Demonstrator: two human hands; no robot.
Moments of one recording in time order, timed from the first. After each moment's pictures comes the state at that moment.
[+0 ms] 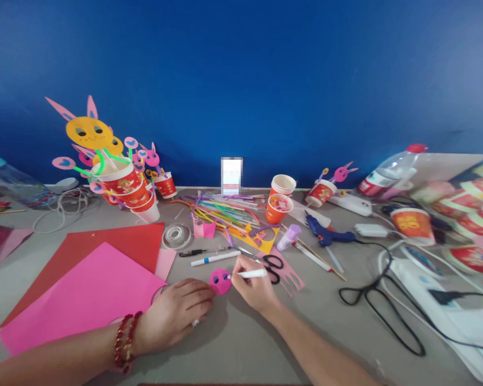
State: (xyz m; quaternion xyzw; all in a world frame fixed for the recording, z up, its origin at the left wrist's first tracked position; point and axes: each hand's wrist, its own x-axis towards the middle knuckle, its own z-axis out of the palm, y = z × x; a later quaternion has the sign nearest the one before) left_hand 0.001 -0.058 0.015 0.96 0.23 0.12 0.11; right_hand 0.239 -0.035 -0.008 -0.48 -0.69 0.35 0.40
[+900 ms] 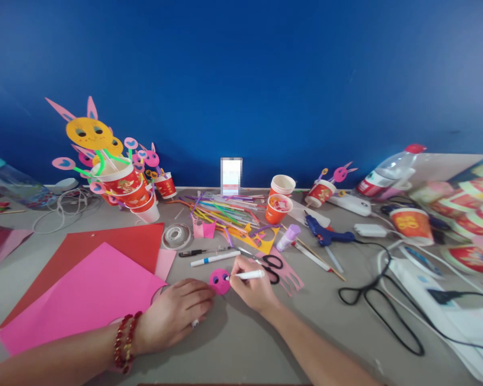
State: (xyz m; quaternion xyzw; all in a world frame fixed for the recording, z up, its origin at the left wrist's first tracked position) left_hand 0.001 -0.057 0.017 0.96 0.23 0.12 0.12; right_hand 0.236 -0.036 0.001 -0.47 -0.72 0.33 0.40
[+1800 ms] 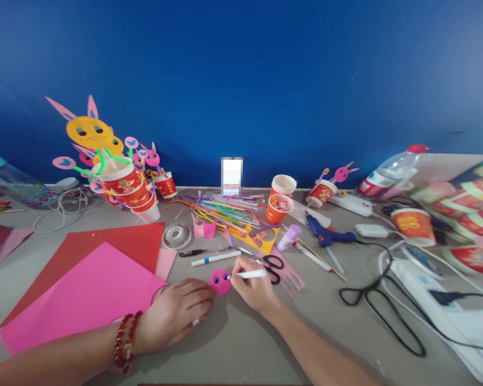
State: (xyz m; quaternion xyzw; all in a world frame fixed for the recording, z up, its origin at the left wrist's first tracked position) left_hand 0.001 -0.058 0.018 0.96 0.23 0.13 0.13; right_hand 0.238 -0.035 -0.004 -0.49 -0.70 0.34 0.40
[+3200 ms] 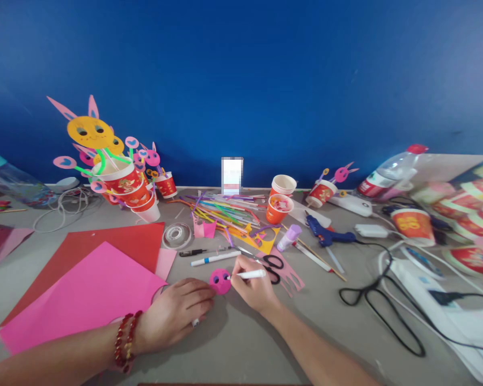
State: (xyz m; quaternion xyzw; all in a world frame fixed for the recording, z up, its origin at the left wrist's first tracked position) left_hand 0.001 -0.057 0.018 0.96 0.24 0.13 0.13; right_hand 0.238 -0.035 -0.003 -0.48 -0.70 0.34 0.40
